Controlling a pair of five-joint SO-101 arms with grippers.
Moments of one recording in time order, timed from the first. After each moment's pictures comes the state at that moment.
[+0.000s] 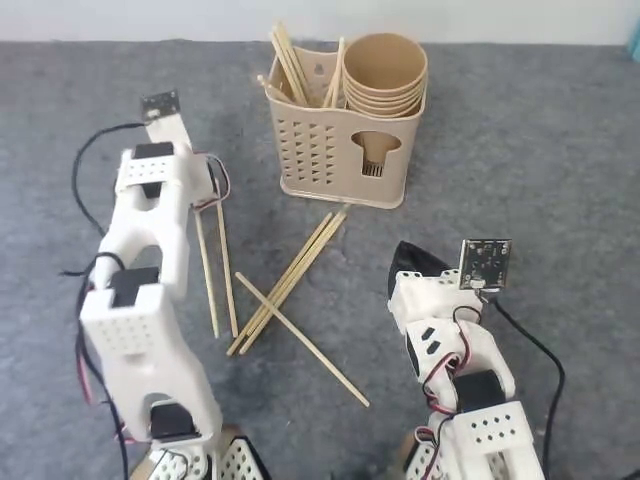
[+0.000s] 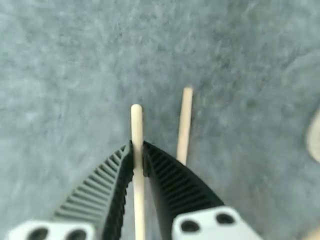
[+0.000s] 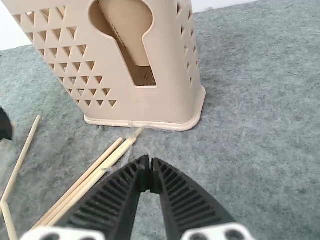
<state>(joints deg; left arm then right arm) -14.2 29.4 -2.7 62.6 14.5 -16.7 -85.1 96.0 23.8 -16.4</state>
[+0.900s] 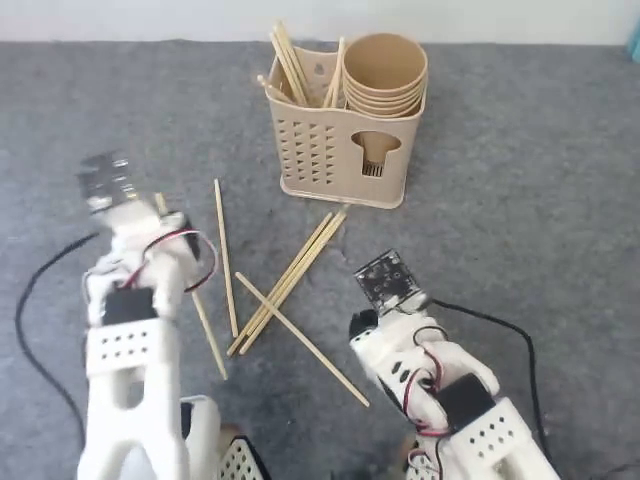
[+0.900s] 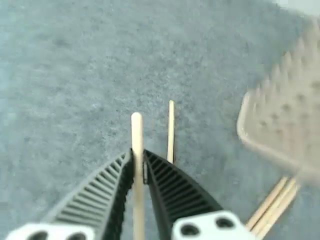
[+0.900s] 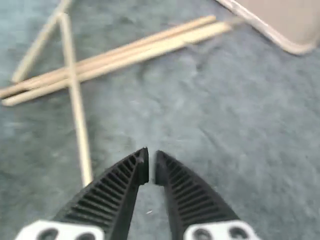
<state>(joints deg) -16.3 -48.2 63.9 39.3 17.5 -37.5 -85.5 86.1 55.1 0.5</state>
